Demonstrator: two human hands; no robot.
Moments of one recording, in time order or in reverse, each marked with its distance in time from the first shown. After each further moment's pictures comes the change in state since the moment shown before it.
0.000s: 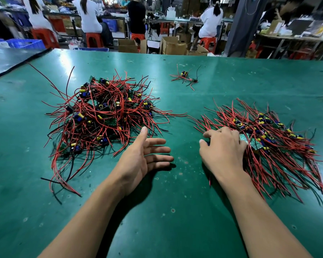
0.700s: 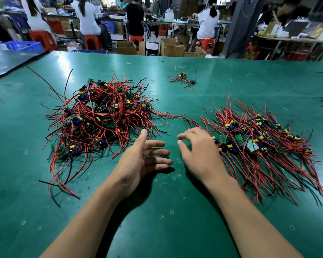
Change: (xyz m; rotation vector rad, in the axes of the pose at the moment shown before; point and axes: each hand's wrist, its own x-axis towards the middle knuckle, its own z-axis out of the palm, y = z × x) left_hand 0.003 -0.003 0.000 -0.012 -0.004 0.007; right_hand -0.007 -0.016 0.022 0.415 0.042 -0.405
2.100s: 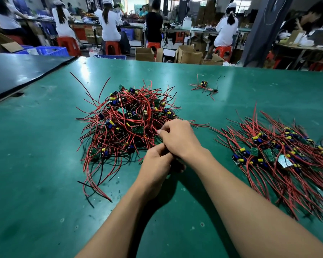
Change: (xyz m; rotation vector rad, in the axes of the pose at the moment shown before) left_hand 0.004 0.004 -0.016 0.107 0.099 0.214; right_hand 0.077 -0.096 0.053 0.088 -0.271 0.141
